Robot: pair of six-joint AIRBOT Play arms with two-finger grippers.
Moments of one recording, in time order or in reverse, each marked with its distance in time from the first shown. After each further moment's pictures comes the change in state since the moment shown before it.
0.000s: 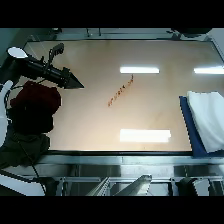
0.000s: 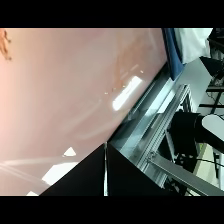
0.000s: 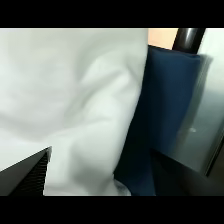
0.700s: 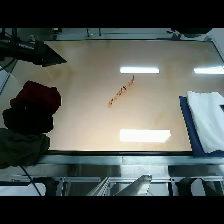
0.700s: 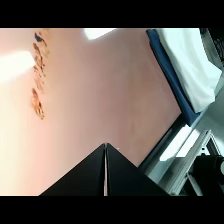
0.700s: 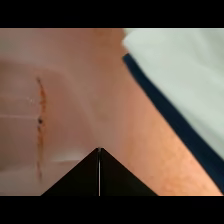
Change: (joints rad) left arm 0.089 0.171 0.152 -0.003 0.053 -0.042; right arm 0.547 0.110 0.273 0.256 0.121 -0.030
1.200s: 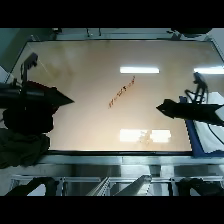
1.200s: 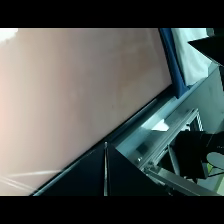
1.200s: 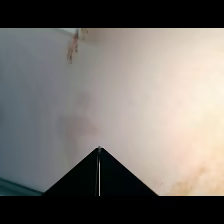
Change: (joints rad) left arm -0.010 0.492 -0.838 0.002 0.161 0.095; right arm 0.876 -0.213 0.017 -0.210 -0.252 0.158
